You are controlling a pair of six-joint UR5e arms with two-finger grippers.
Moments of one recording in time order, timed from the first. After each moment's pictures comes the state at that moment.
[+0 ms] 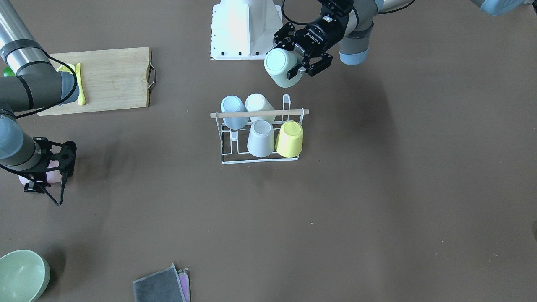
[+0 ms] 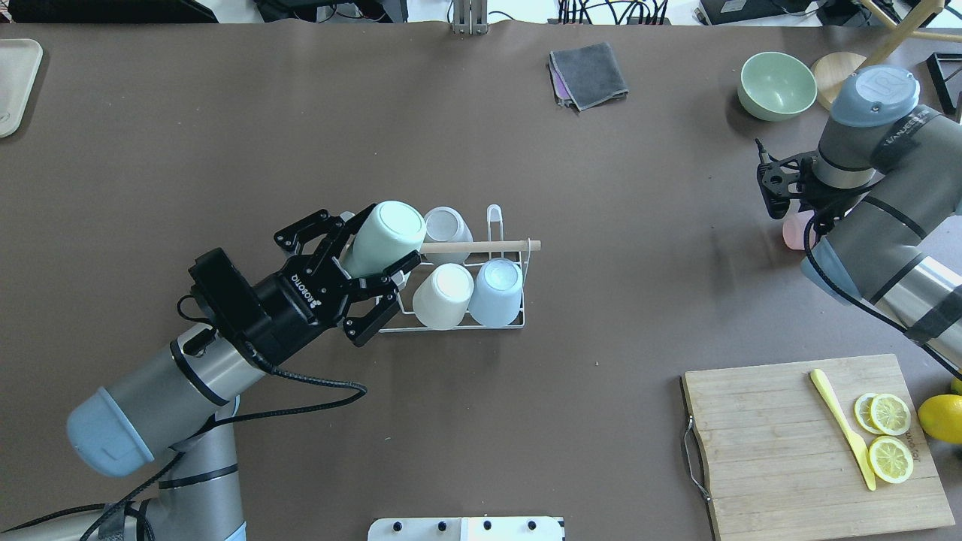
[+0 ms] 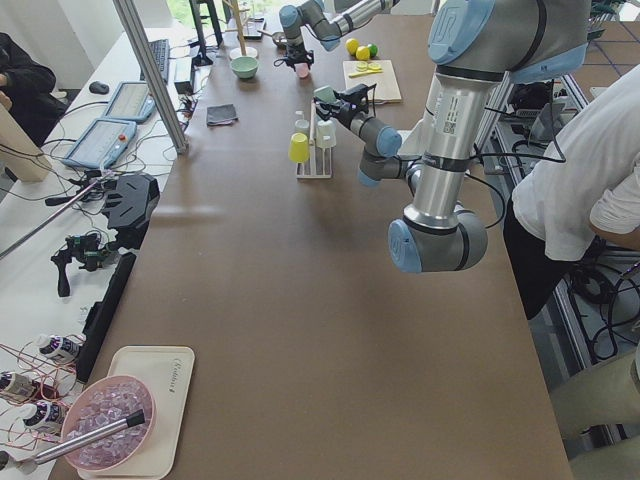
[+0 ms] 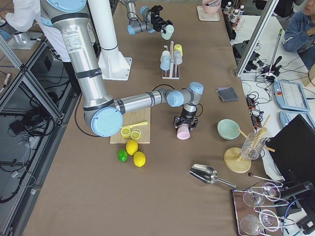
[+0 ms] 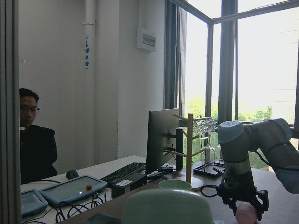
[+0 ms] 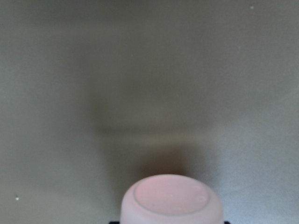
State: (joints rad) left arm -0.27 -1.92 -1.70 -3.34 -1.07 -0.18; right arm 0.96 -1.27 1.48 -1.59 2.03 -0.98
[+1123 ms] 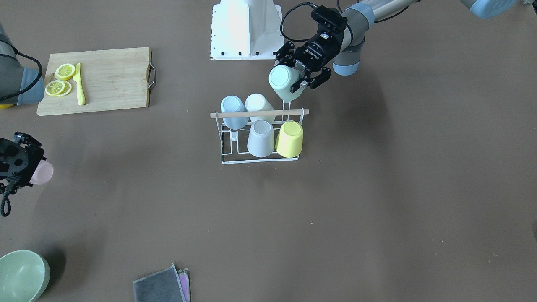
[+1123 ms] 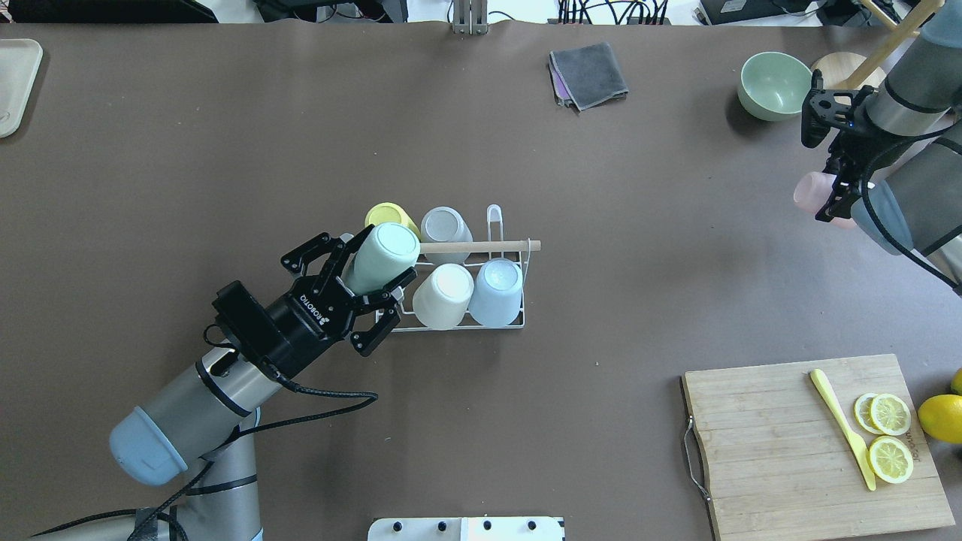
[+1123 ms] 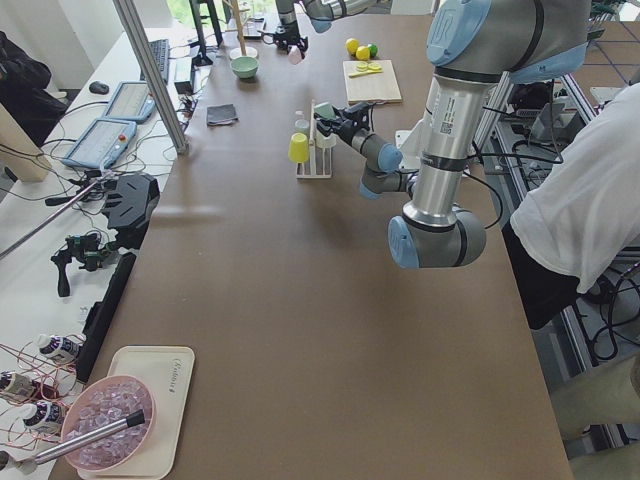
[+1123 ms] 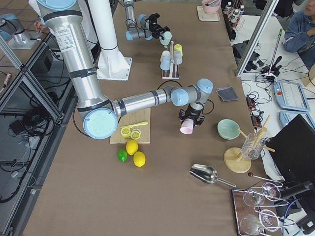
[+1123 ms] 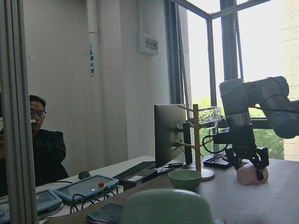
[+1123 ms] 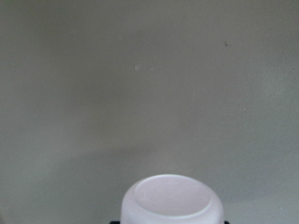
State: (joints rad) left arm -0.24 -1.97 -1.54 -3.46 -0.99 -0.13; right arm 1.12 -1.26 1.53 -1.60 2.31 -0.72
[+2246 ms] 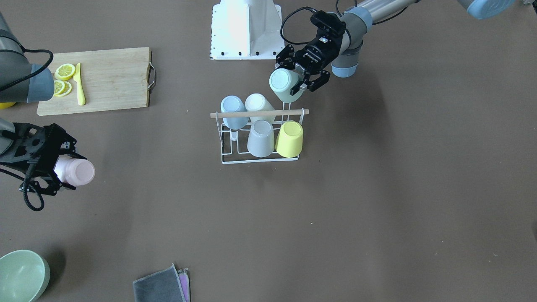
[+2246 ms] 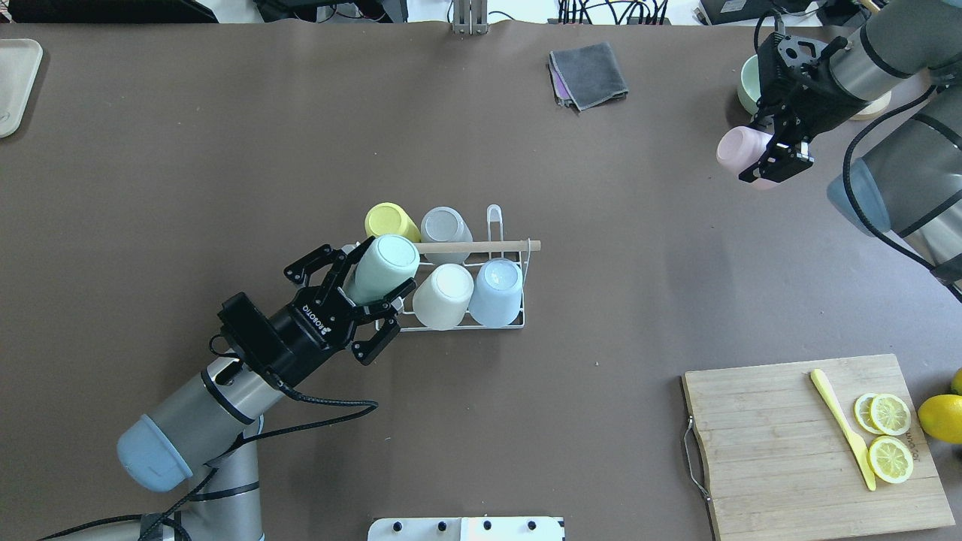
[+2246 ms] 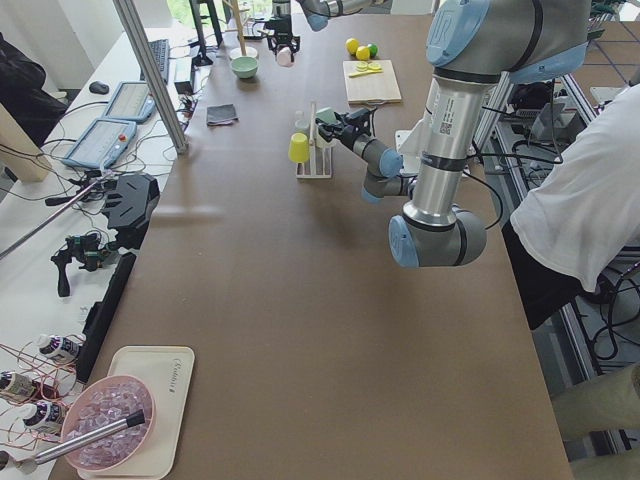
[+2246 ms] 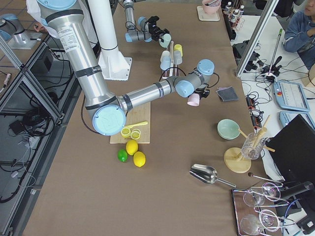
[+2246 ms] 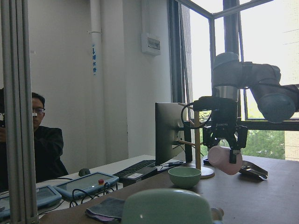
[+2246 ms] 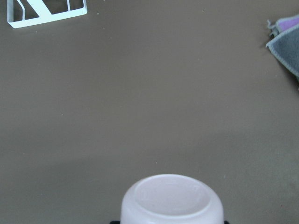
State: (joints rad) left arm -0.23 -1.97 -1.50 -3.50 -0.98 -0.13; right arm 1.09 -1.19 1.55 -1.21 2.39 -0.61
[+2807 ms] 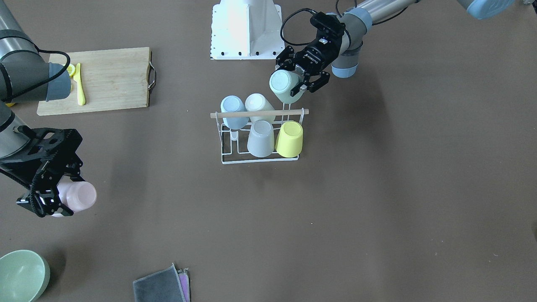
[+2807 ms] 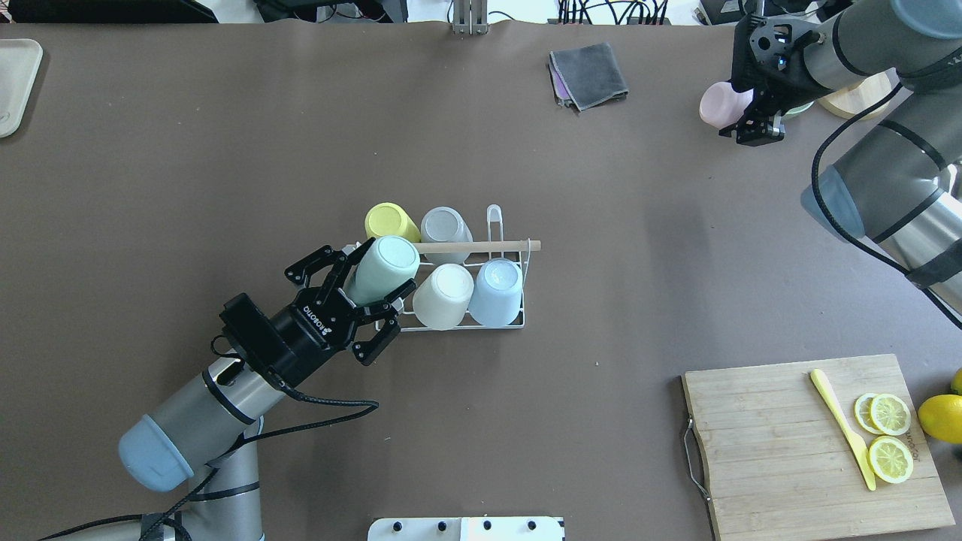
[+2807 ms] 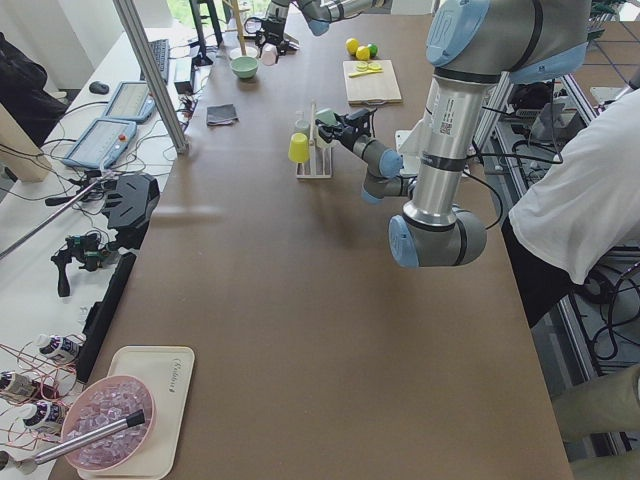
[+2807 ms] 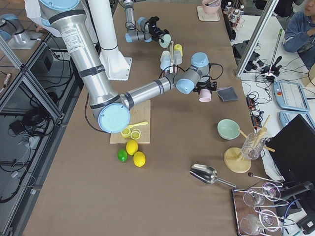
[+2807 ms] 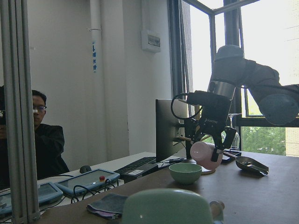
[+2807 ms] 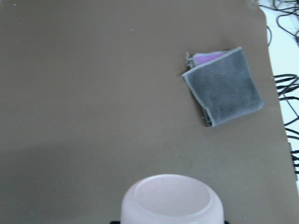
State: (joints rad) left arm -0.23 -1.97 -1.49 -3.50 -0.98 -0.13; right arm 1.06 -1.17 1.56 -1.04 2.06 -0.52
